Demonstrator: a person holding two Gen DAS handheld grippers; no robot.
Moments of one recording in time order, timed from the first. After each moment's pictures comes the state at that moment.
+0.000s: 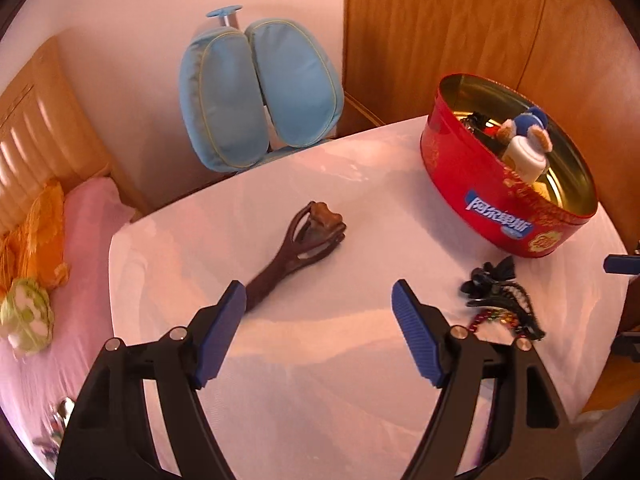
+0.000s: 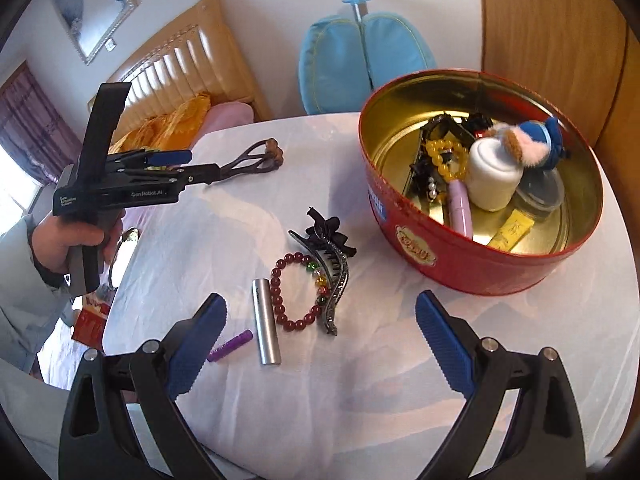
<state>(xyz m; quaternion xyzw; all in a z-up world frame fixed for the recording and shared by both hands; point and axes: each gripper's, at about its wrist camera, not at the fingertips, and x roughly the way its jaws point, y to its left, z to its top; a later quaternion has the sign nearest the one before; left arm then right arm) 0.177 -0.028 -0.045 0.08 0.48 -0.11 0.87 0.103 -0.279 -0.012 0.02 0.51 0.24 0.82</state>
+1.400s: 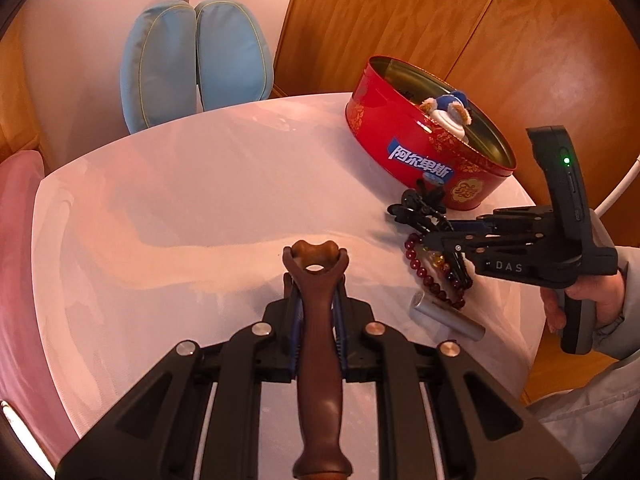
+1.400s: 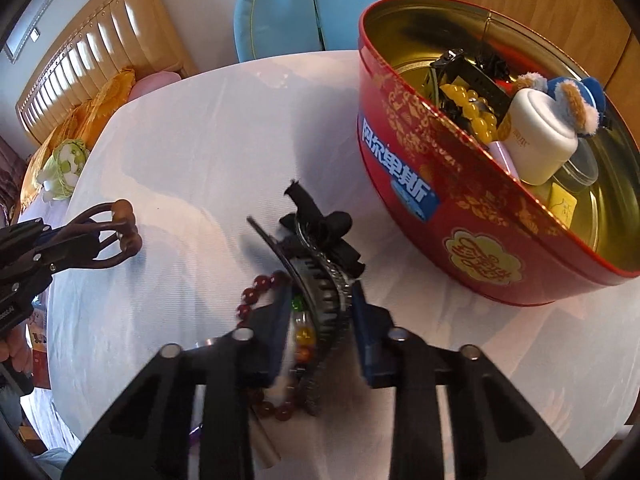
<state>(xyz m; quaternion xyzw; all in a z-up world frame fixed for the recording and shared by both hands) 0.120 -0.009 -0.071 -0.02 0.48 -0.24 0.84 0.155 -0.215 -0.078 -0.04 0.56 0.14 0.82</state>
